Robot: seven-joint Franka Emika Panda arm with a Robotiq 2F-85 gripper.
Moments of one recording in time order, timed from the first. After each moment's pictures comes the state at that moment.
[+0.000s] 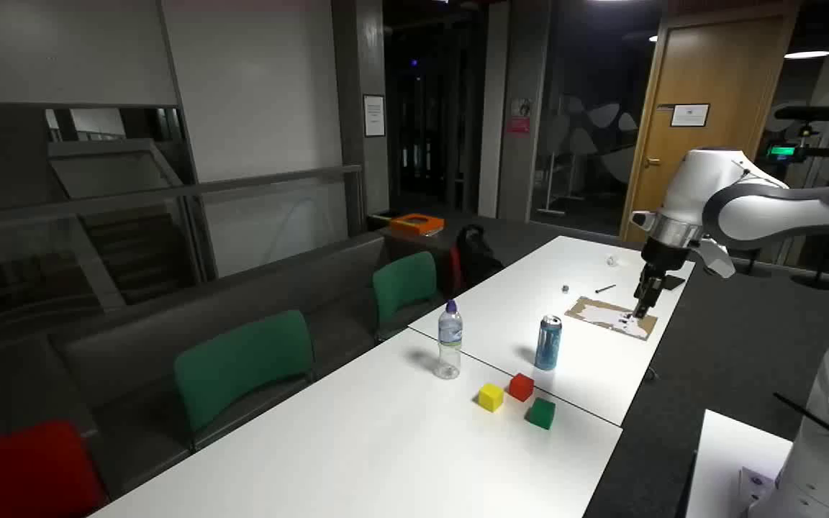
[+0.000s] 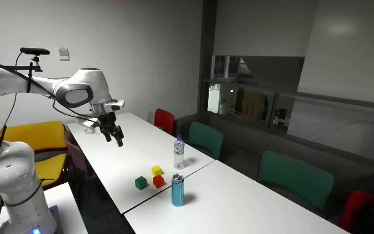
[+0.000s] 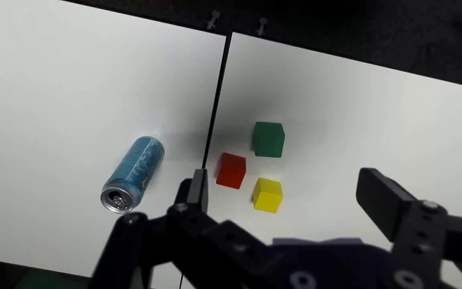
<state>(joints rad) -0.03 -0.87 -0.16 -2.70 -0.12 2.04 -0.30</state>
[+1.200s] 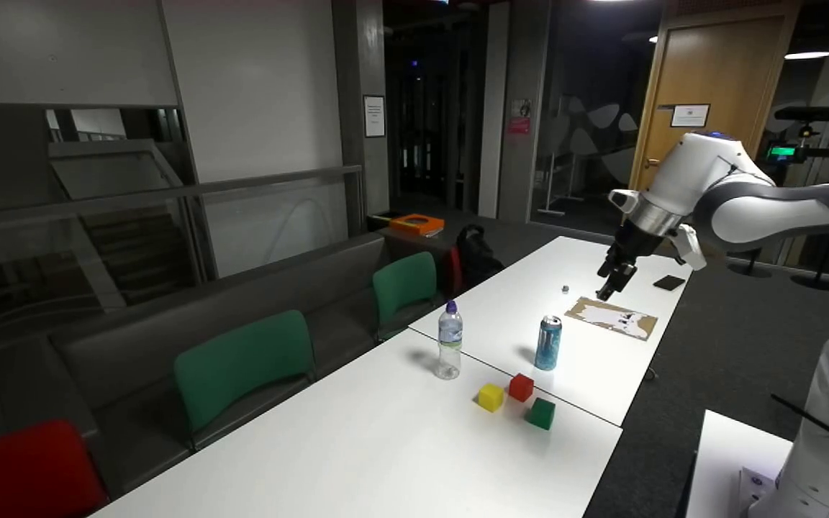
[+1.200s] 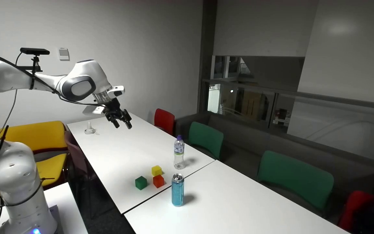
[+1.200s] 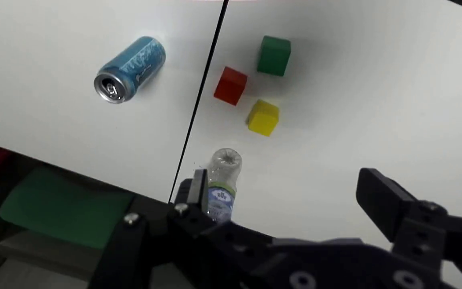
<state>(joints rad) 0.05 -0.80 -0.07 -2.63 -0.12 2.24 -0.29</state>
